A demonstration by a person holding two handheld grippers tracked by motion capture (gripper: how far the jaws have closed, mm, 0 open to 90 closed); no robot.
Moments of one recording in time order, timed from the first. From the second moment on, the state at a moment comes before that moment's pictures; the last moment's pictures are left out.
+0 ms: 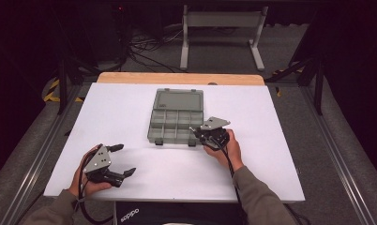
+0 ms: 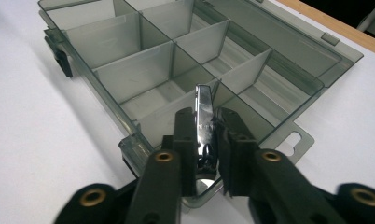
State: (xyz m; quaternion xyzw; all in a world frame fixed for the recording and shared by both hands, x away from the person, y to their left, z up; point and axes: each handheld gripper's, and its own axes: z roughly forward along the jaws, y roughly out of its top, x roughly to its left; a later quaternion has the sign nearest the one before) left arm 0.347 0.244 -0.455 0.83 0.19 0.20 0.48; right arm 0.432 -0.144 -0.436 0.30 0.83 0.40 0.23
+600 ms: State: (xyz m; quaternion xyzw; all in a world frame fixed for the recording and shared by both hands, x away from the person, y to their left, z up) left arm 0.346 0.243 -0.455 0.83 0.20 0.21 0.47; right arm 0.413 -0.149 -0.424 0.28 0.83 0.42 0.25
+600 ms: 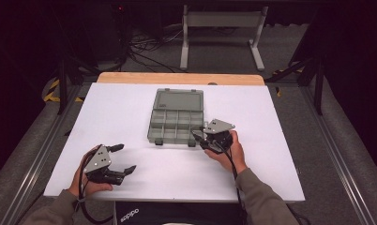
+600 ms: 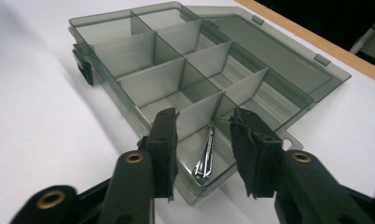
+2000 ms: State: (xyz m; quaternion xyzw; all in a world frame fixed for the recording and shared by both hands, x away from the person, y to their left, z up) left arm 0.357 0.237 -0.452 0.82 0.20 0.21 0.49; right arm 0.361 -0.193 -0.421 0.27 0.81 0.43 0.28
